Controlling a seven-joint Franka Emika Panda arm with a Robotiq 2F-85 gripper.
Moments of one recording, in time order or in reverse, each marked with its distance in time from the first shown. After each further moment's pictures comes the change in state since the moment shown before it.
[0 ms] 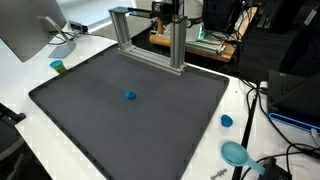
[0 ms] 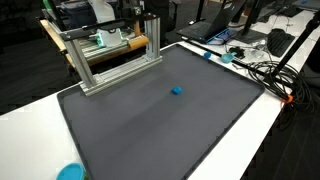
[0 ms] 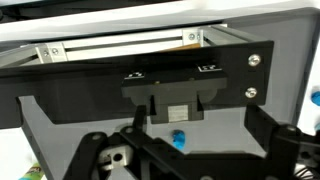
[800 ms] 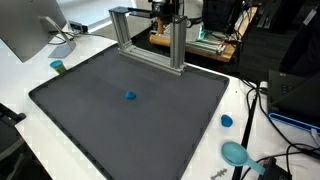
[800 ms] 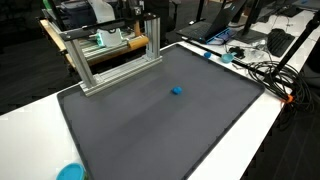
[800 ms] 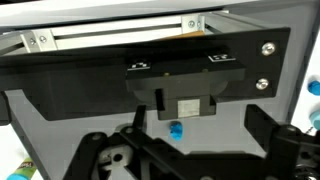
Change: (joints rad) arm 0.001 -0.002 -0.043 -0.054 0.016 0.115 -0.049
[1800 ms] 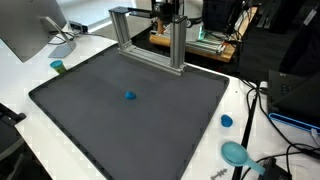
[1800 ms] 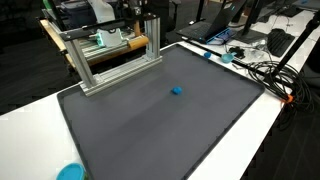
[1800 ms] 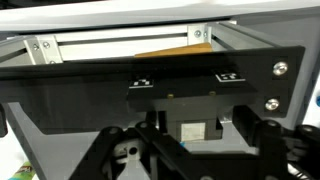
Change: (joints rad) arm -0.005 -0.009 0.021 -0.047 -0.017 0.020 -0.007
